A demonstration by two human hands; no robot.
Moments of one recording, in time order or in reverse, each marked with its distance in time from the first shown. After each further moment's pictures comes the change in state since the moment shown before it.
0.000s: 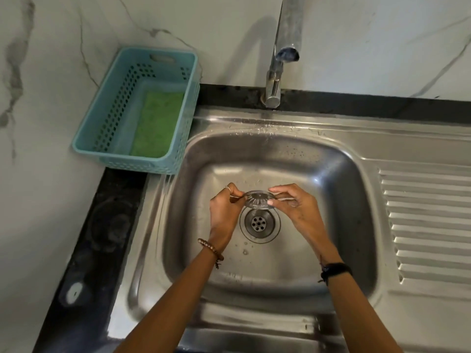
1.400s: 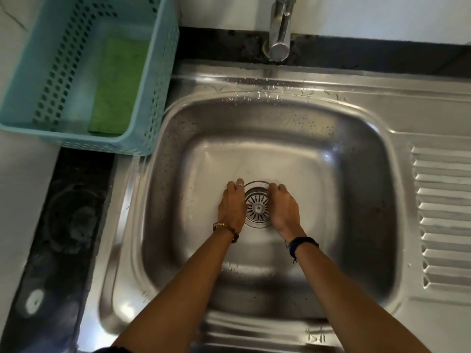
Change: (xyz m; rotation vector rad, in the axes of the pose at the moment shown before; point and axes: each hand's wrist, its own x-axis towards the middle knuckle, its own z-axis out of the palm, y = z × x) left_hand 0.016 -0.089 0.061 0.744 -0.351 0.019; right_hand 0.017 0.097 0.056 -0.822 -0.058 0.261
